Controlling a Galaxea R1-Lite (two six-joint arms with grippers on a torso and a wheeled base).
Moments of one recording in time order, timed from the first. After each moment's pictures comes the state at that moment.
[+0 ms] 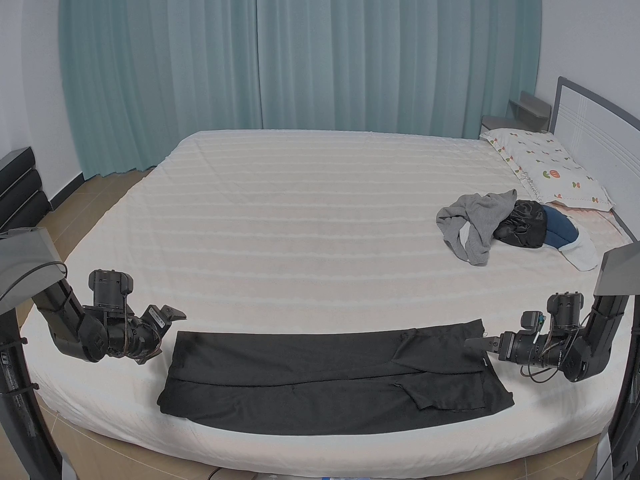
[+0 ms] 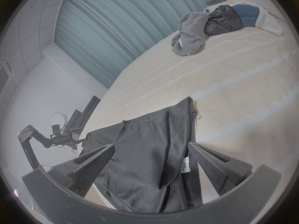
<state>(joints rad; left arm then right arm) 0.05 2.15 -0.66 -0.70 -0.20 -0.85 -0.07 2.28 -0.44 -1.18 0.62 0.30</state>
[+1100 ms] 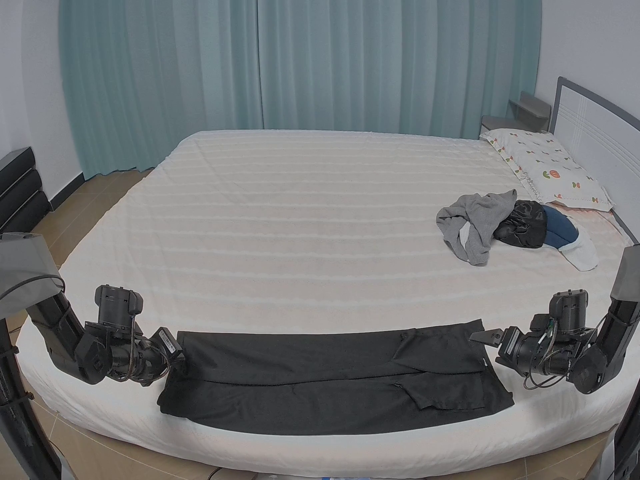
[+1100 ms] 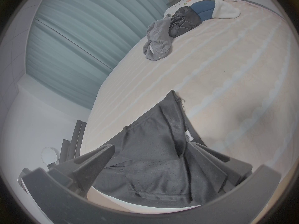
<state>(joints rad) -0.05 2.05 -0.50 -0.69 -0.16 -0.82 0.07 2.06 -0.29 -1.11 0.30 0.68</state>
